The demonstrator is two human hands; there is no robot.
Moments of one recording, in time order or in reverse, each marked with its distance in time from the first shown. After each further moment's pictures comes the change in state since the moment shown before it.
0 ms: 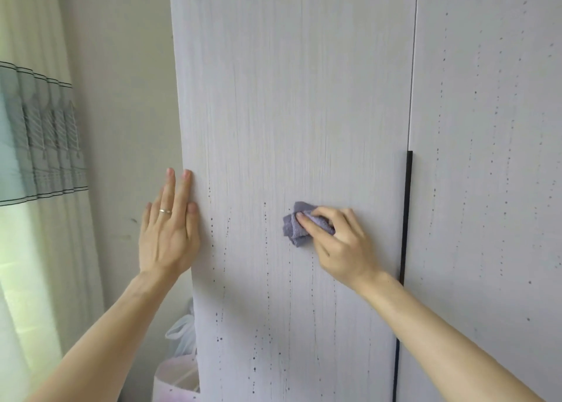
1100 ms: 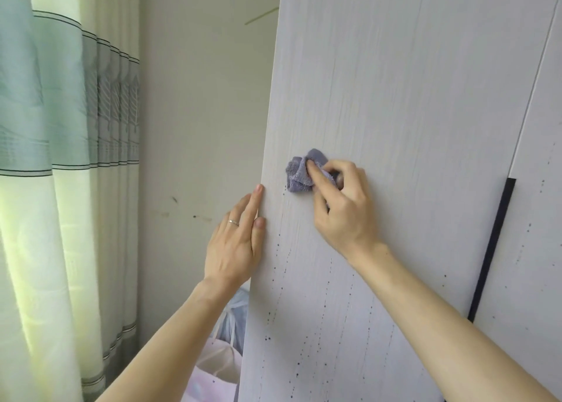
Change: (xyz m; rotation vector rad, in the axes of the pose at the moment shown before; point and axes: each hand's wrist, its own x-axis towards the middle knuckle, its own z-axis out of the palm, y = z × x) left_hand -0.025 -0.016 0.006 -0.181 -0.045 -0.010; right_hand 0.111 -0.080 0.060 0.139 0.089 0.073
